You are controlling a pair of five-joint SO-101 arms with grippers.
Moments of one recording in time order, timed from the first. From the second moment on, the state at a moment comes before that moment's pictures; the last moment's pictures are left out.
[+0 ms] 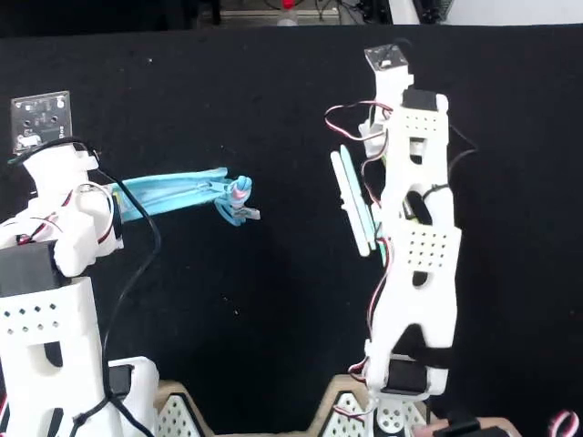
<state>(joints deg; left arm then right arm) -15.6 -48.0 26.5 79.3 -1.5 6.4 58.9 -54.1 75.4 17.8</state>
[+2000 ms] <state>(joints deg) -15.6 -48.1 26.9 79.3 -1.5 37.3 11.7 18.7 65.4 41.8</state>
